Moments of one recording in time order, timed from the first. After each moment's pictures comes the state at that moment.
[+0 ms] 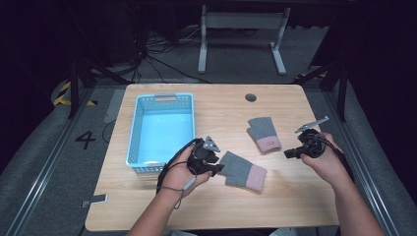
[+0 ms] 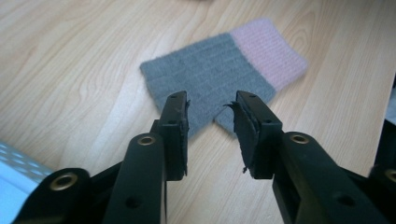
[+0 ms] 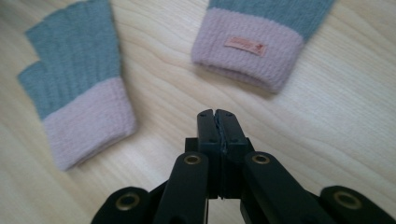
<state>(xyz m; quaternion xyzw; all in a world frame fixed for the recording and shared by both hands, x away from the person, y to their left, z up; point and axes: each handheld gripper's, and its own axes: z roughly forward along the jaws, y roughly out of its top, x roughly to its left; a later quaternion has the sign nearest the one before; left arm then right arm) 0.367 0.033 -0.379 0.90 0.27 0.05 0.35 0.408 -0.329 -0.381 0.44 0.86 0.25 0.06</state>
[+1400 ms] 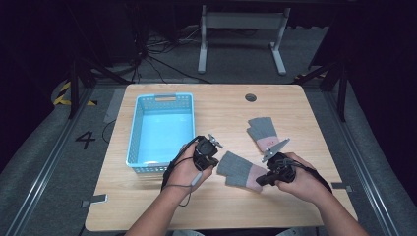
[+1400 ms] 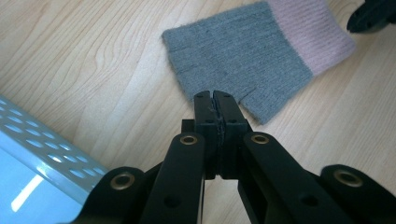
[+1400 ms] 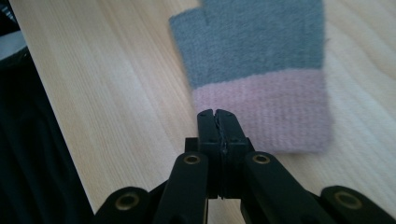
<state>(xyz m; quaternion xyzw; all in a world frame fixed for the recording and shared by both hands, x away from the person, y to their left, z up) 0.381 0.022 -0.385 0.91 0.31 0.05 0.27 0.361 -0.239 -0.405 0.27 0.93 0.23 -0.03</state>
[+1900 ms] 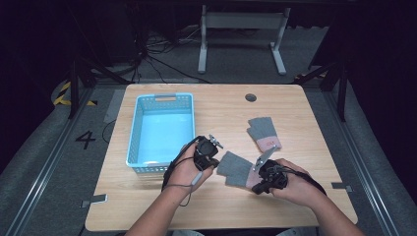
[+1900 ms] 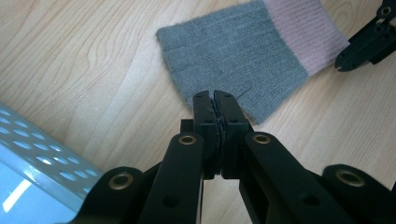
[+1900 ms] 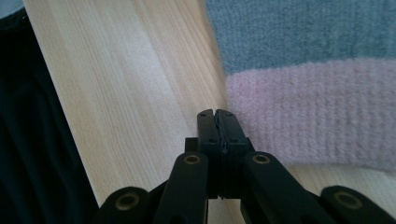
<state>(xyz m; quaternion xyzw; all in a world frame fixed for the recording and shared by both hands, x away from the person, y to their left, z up) 0.382 0.021 -0.386 0.91 0.31 0.04 0.28 0.354 -0.221 -0.423 0.24 0.95 0.19 -0.05</state>
